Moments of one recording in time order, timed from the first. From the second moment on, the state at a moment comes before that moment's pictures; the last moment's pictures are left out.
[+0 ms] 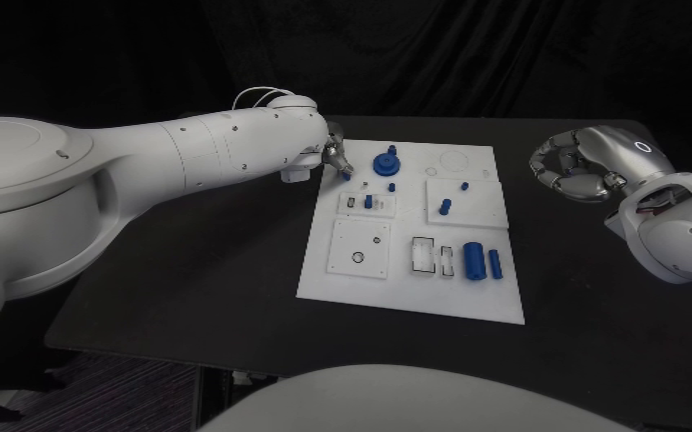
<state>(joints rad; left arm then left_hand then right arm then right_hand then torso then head) 1.34 -0.48 -0.21 1.01 -1.07 0.14 -0.47 1.21 -0.01 0.22 0.22 0.50 0.97 0.05 0.16 1.15 1.47 -0.02 1.57 1.31 1.47 -0.07 1.57 1.31 0.03 1.47 0.04 1.40 1.31 1.32 -1.03 -0.25 1.56 -1.50 -0.58 -0.12 1.22 -0.13 0.45 0.20 0.58 0.88 0.07 0.35 0.57 1.33 -0.01 1.28 1.28 1.43 -0.06 1.23 1.19 0.14 1.30 0.05 0.68 1.31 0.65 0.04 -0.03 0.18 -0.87</state>
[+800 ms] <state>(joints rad) 1.33 -0.53 -0.21 1.10 -1.07 0.09 -0.48 1.17 -0.07 0.41 0.15 0.50 1.04 0.03 0.17 1.14 1.47 -0.03 1.57 1.31 1.47 -0.08 1.57 1.31 0.03 1.47 0.03 1.40 1.31 1.32 -1.03 -0.25 1.55 -1.50 -0.58 -0.12 1.22 -0.13 0.46 0.20 0.58 0.88 0.07 0.35 0.57 1.33 -0.01 1.28 1.28 1.43 -0.06 1.23 1.18 0.14 1.30 0.05 0.68 1.31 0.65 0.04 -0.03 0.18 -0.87</state>
